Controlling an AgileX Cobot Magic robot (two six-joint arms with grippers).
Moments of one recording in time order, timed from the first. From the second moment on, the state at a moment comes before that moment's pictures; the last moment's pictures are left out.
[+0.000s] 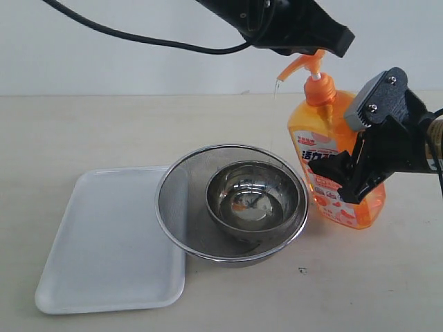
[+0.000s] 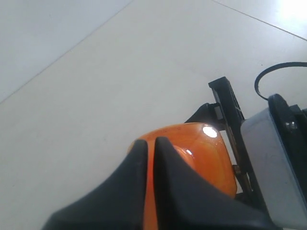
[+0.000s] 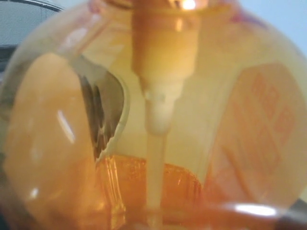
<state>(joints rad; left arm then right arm) -0.78 1.92 -1.75 -0.21 0.64 0.25 0.09 1.60 -0.68 -1.28 -0.57 0.54</state>
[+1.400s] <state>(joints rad) -0.77 1.93 -1.75 -0.27 0.62 0.28 0.08 1.60 -0.68 -1.28 -0.56 0.52</state>
